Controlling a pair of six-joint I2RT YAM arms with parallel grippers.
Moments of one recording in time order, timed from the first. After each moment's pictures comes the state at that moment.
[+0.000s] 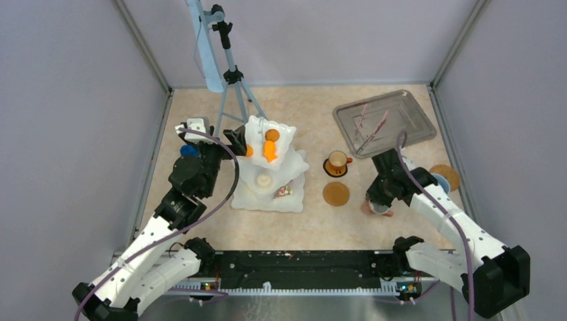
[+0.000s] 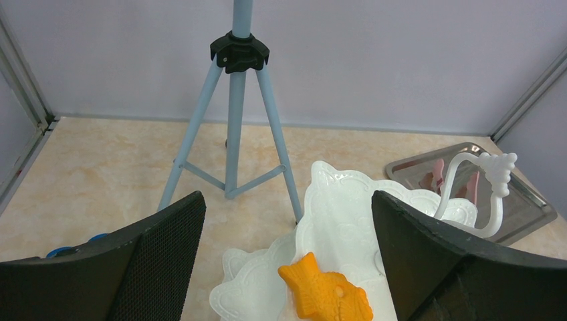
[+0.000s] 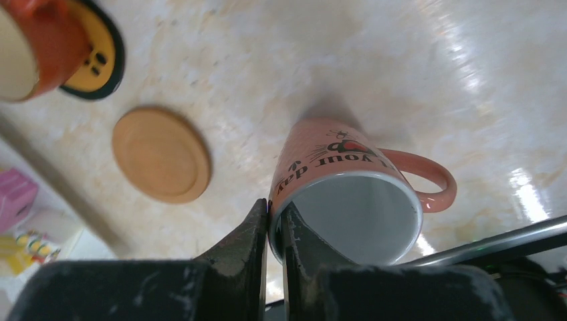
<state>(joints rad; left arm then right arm) -0.59 0.71 0.75 0.09 -0.43 -0.16 0.39 0.98 0.75 -0.93 0.18 1.00</state>
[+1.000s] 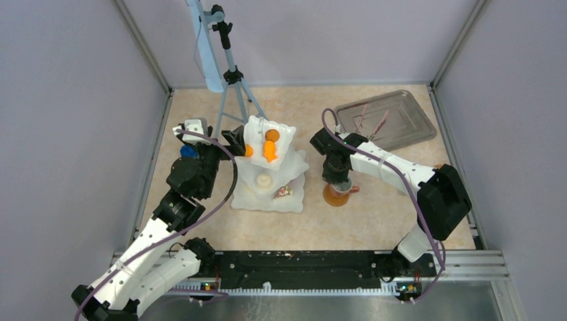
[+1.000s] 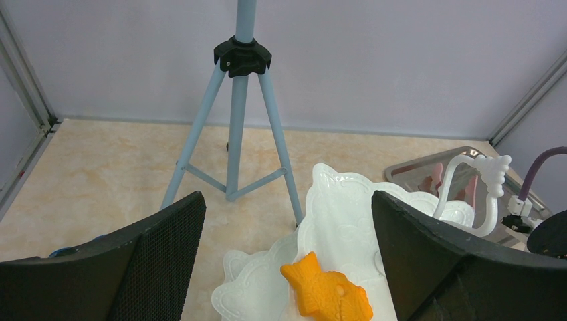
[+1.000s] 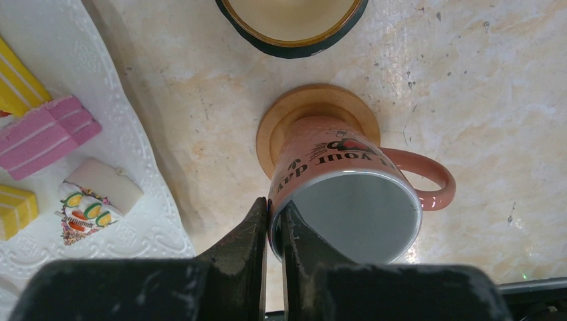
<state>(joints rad) -0.59 0.70 0.75 0.09 -0.44 -0.16 0.74 1.61 1.24 -0.93 0.29 0.96</state>
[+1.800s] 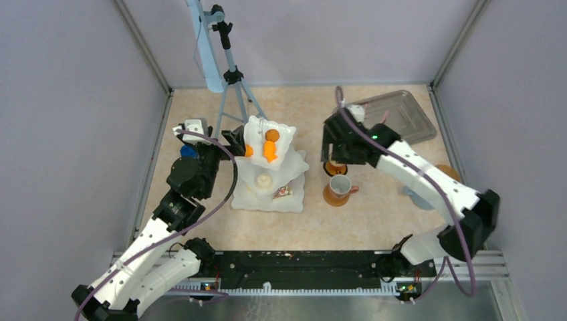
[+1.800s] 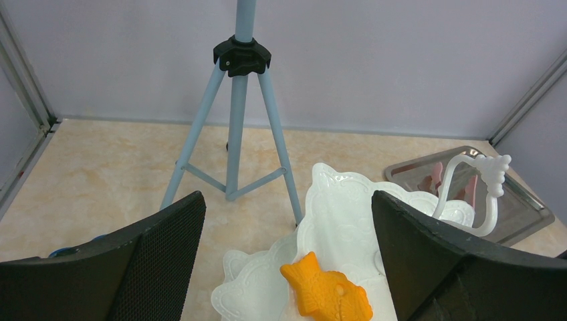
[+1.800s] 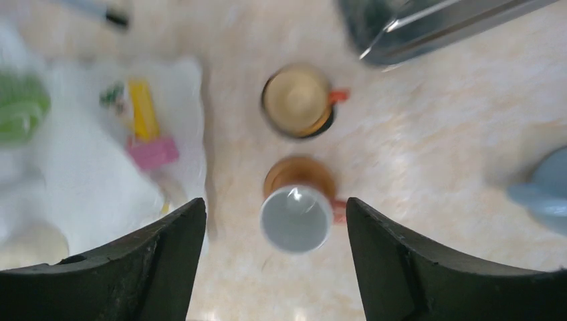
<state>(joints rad) -0.59 0.70 0.75 0.09 -0.44 -0.16 0.74 1.42 1.41 -0.98 0.39 0.69</state>
